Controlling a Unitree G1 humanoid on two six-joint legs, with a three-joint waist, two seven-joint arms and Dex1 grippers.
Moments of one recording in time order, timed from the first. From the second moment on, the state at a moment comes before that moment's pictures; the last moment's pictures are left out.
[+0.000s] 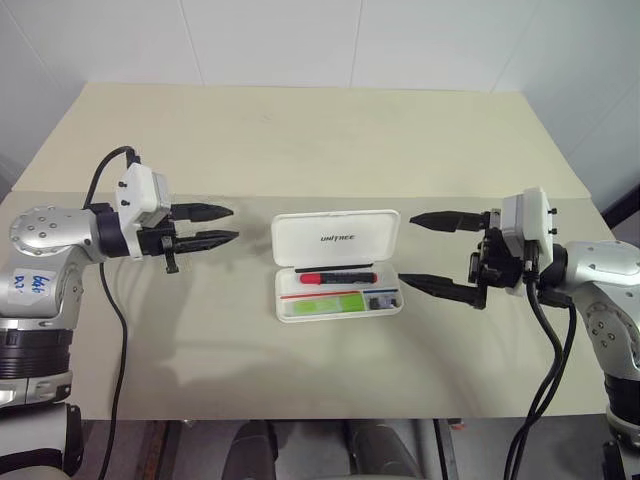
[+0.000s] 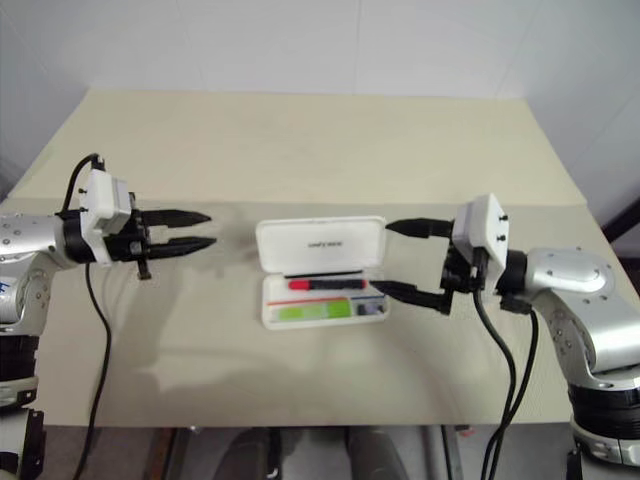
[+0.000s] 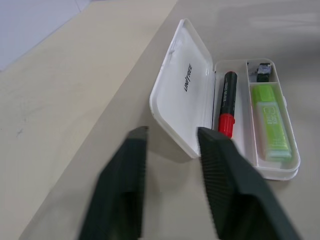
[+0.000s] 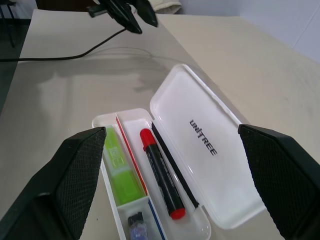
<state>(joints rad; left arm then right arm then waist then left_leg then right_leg) -0.54 0.85 0.15 0.05 -0.41 0.23 -1.18 -0.36 -0.78 -0.17 -0.34 0.60 0.45 1.12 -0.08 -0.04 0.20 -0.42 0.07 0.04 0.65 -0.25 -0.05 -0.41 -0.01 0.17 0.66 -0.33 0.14</state>
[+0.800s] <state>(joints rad) -0.72 0.60 -0.03 0.37 -0.23 0.23 -1.00 -0.36 -0.74 -0.16 -0.34 0.61 0.42 1.06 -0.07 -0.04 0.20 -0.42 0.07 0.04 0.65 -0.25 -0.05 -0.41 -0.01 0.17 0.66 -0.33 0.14</state>
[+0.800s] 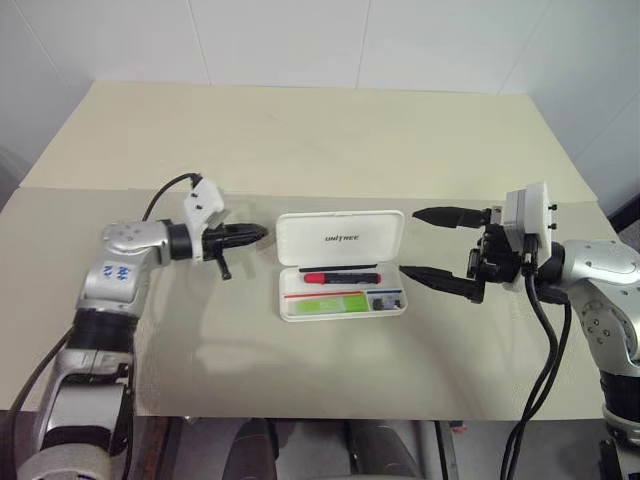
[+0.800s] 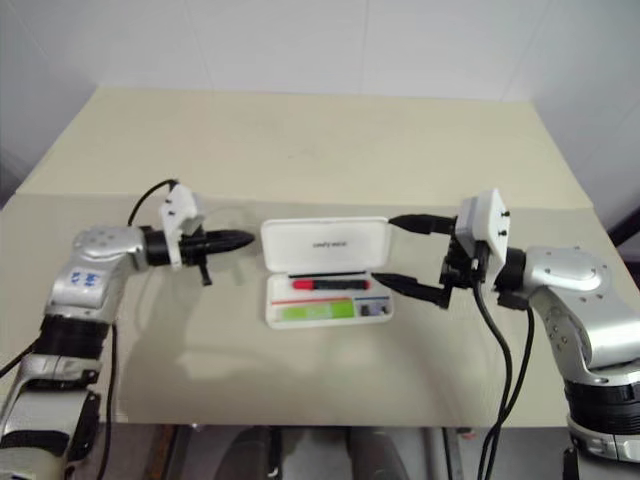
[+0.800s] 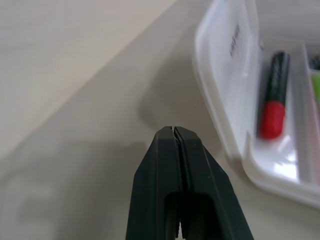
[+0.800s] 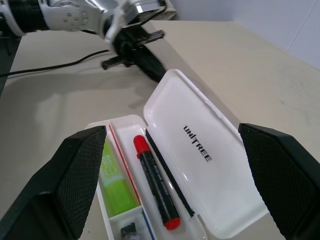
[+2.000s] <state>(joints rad) -0.62 0.52 -0.34 0.00 -0.09 0.32 -1.06 -0.30 -0.64 -0.12 -0.47 0.62 0.42 0.88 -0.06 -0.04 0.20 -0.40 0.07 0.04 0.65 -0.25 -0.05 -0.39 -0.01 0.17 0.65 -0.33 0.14</state>
